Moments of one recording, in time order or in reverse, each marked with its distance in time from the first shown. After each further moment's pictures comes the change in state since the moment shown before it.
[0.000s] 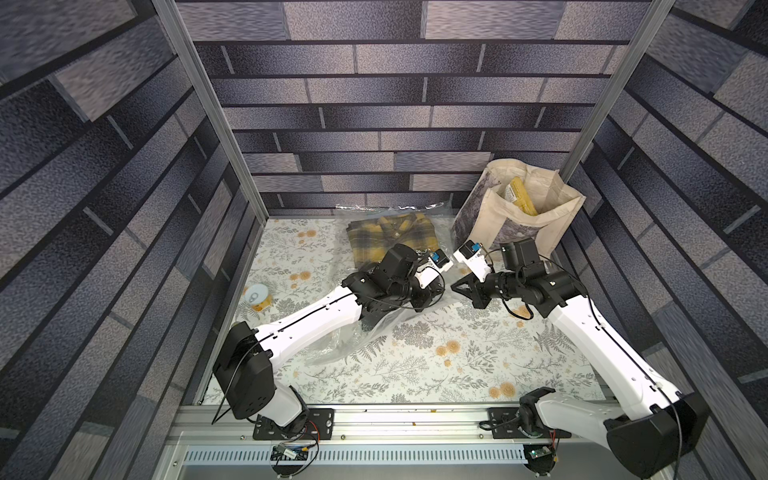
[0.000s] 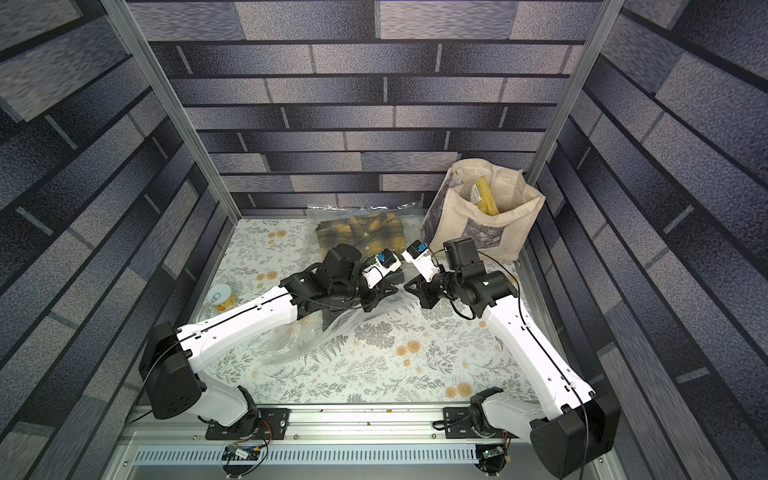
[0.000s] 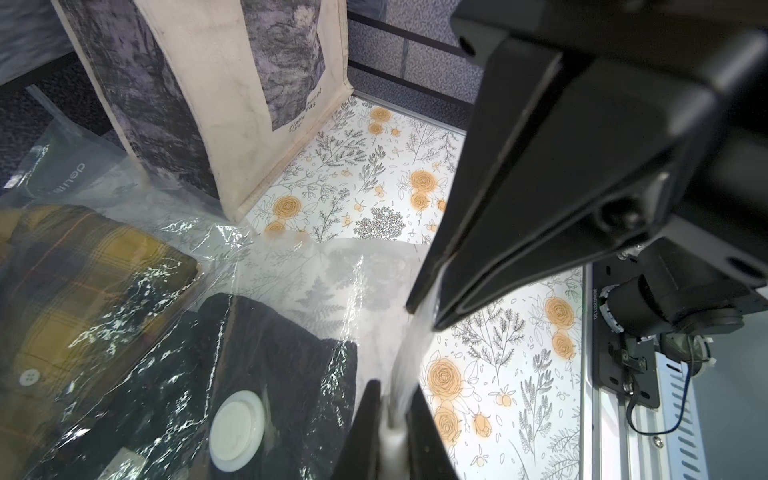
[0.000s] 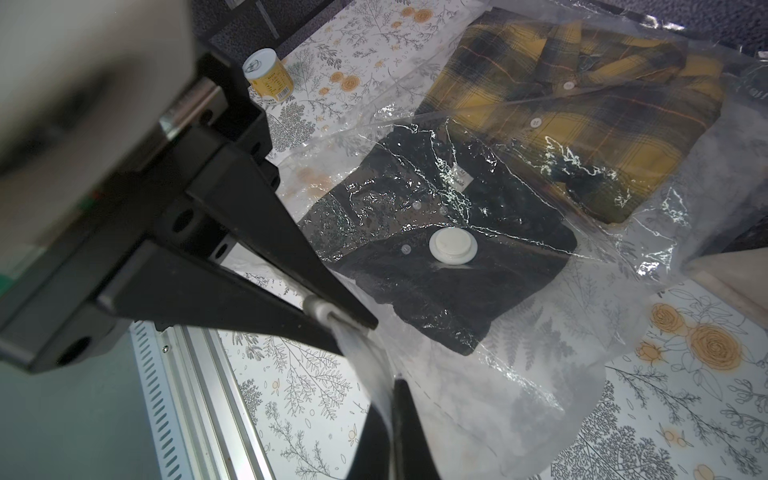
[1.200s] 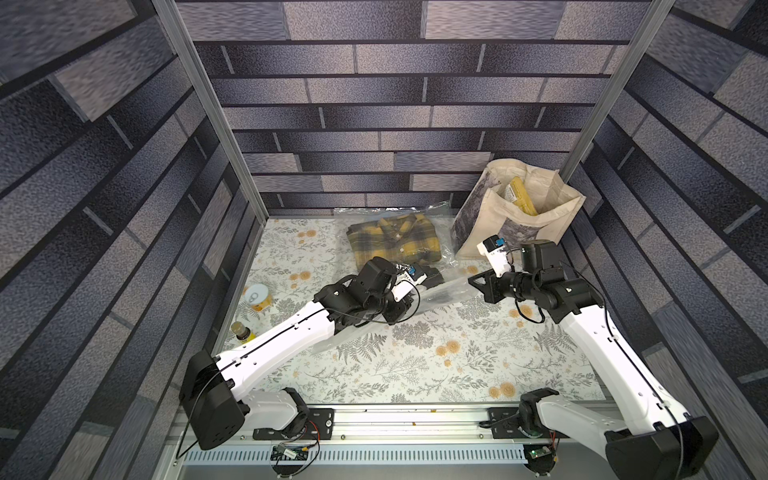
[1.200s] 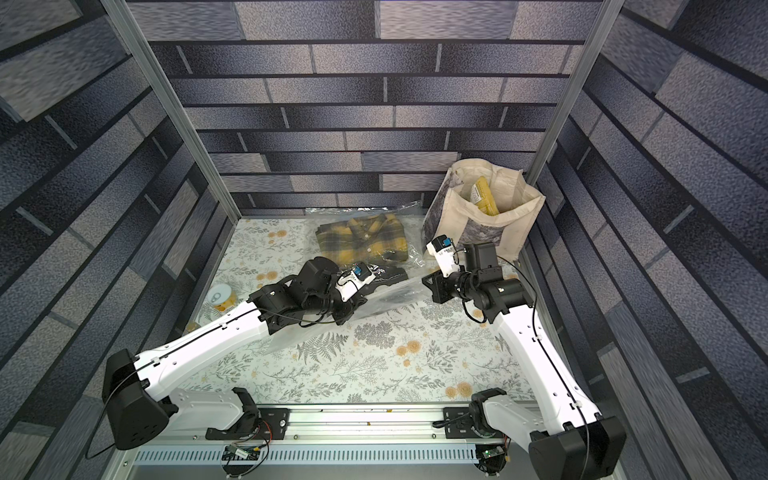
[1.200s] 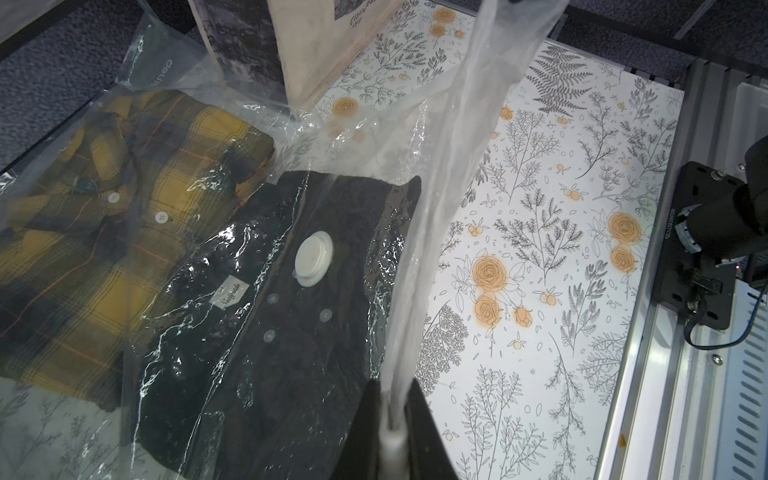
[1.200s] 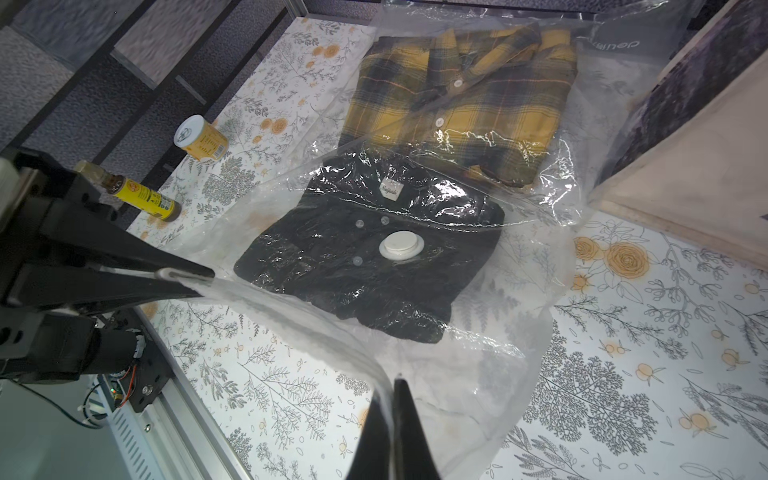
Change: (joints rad) left arm 0.042 -0.214 -0.148 -0.206 -0.157 0.030; right arm -0.119 -0.076 -0.050 0.016 0.047 0.134
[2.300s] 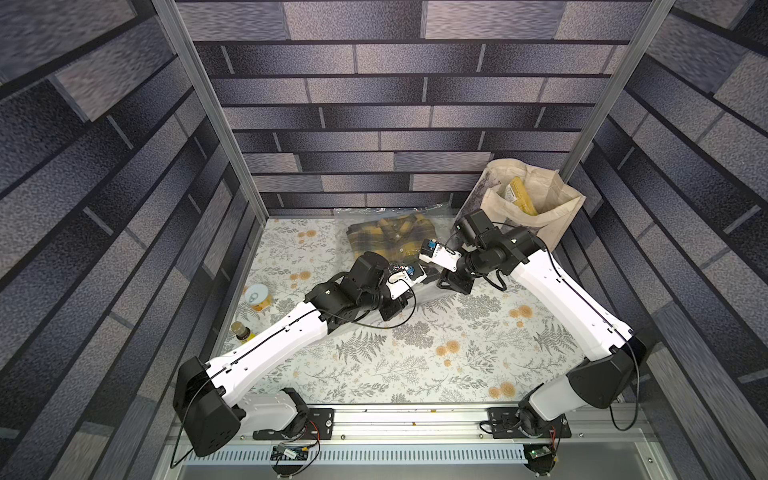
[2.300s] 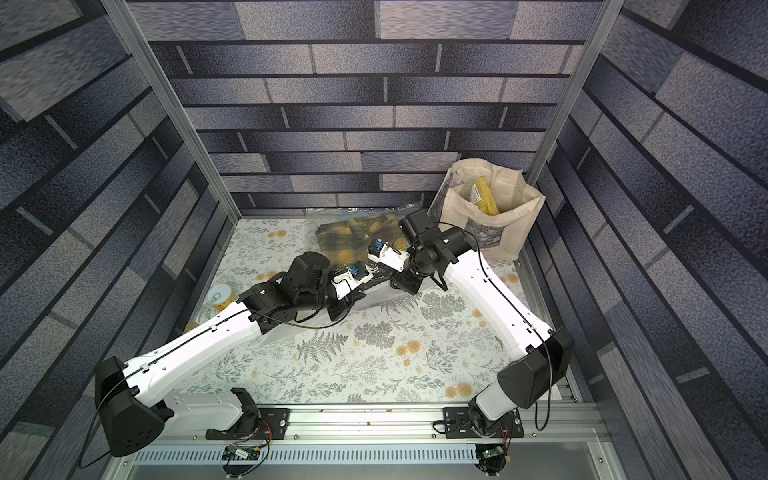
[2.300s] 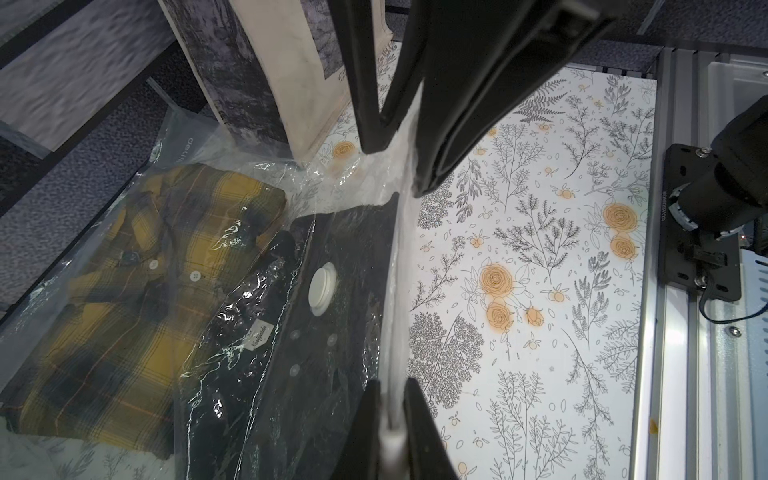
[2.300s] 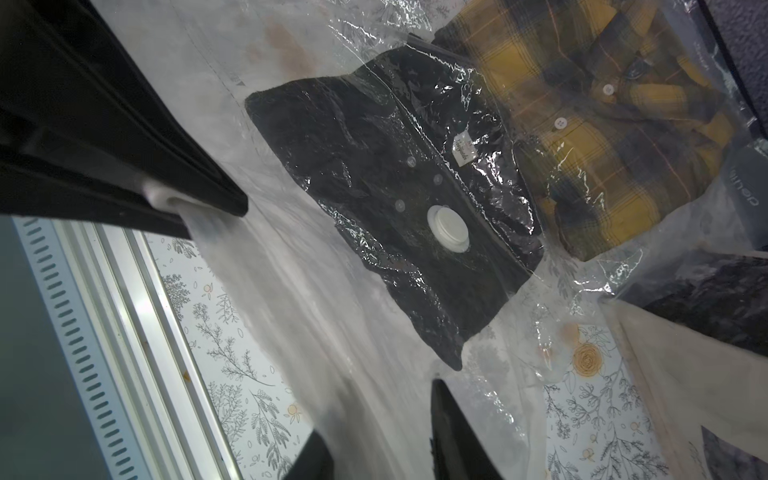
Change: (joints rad) left arm 0.010 -0.031 0.016 0.040 0.068 0.162; right arm 0.338 0.449 0.570 -0.446 0.252 -0.475
